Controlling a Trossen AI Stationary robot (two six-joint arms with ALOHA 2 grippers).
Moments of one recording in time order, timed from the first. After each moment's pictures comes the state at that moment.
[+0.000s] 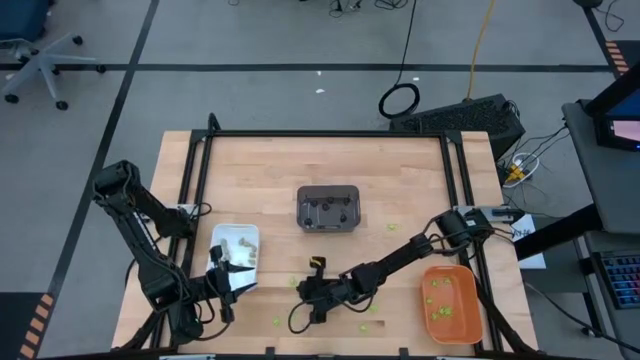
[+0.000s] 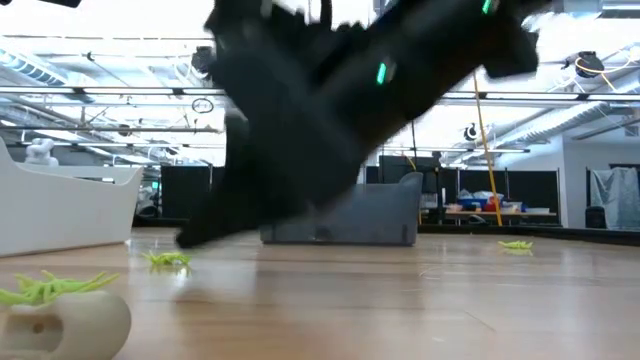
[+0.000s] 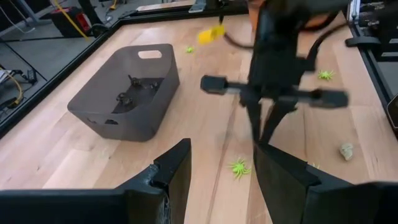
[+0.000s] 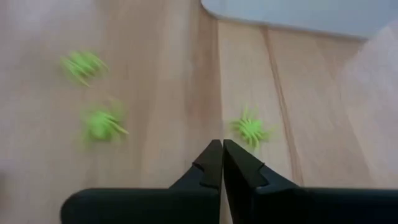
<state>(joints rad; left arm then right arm) -1.06 1.43 0.96 -0.71 -1.06 -0.98 0.45 2.24 1.47 0.11 0.39 0.22</state>
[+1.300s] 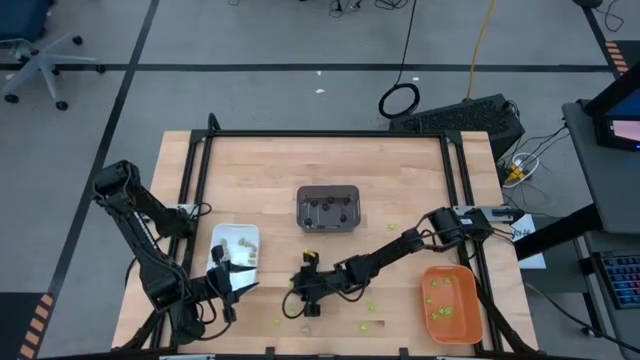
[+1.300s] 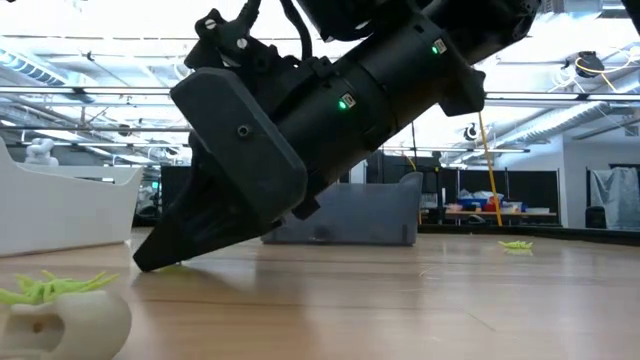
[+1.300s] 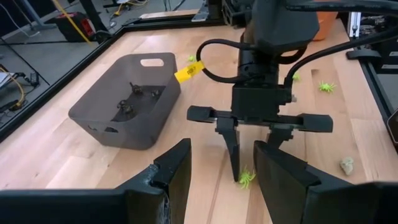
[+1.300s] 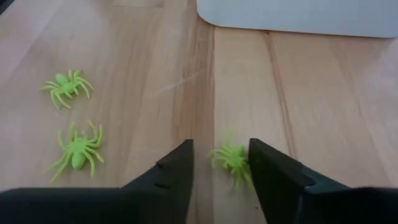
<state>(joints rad) -1.04 1.43 0.96 -0.66 -1.08 -0.95 0.38 2.29 1.48 0.19 0.26 0.22</state>
